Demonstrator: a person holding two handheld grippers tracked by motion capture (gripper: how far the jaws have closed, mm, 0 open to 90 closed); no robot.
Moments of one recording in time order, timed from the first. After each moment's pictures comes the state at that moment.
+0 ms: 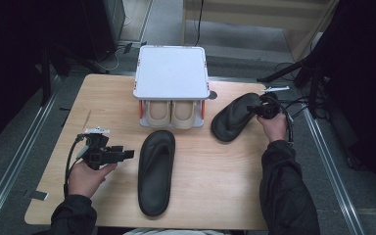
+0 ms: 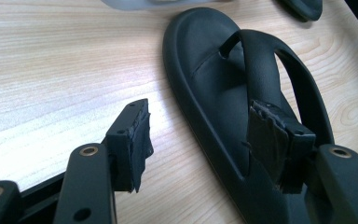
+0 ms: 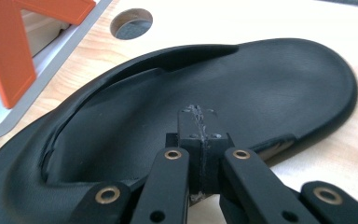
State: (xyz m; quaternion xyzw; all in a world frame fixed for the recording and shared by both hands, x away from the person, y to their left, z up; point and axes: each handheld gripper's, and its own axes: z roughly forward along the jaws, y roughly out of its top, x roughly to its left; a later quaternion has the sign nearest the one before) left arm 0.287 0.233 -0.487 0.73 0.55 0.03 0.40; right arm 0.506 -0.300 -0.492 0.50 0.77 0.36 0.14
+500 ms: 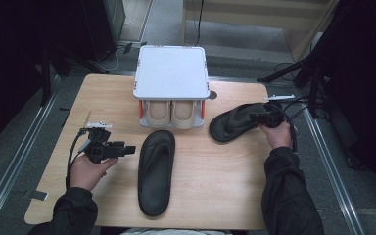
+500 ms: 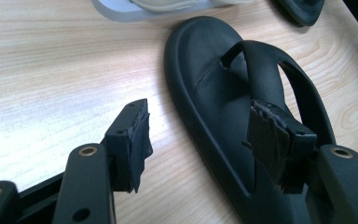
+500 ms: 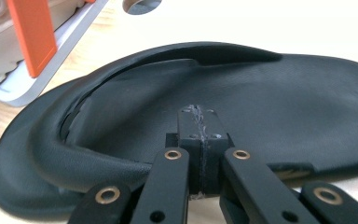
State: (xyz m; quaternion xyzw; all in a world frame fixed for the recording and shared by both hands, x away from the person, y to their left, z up) left arm 0.306 0.234 -0.485 0.74 0.54 0.02 0.39; right arm 0.471 -0.307 -0.492 0.51 0.77 0.36 0.13
